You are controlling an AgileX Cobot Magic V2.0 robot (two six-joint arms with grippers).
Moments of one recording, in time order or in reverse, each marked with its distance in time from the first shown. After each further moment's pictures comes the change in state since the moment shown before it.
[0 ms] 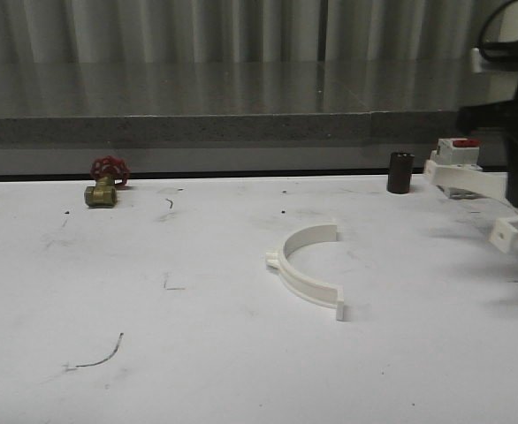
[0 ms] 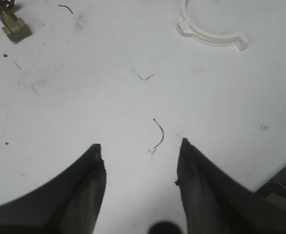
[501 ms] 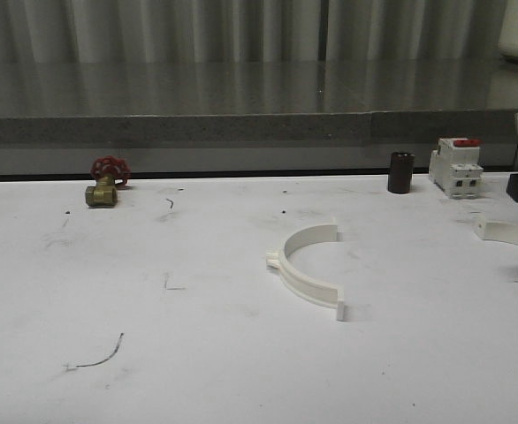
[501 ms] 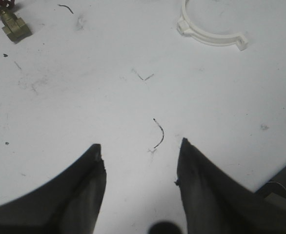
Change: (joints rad) left arm 0.000 0.000 0.000 0.000 0.000 0.000; right arm -0.187 0.098 0.137 -0.041 -0.189 -0.093
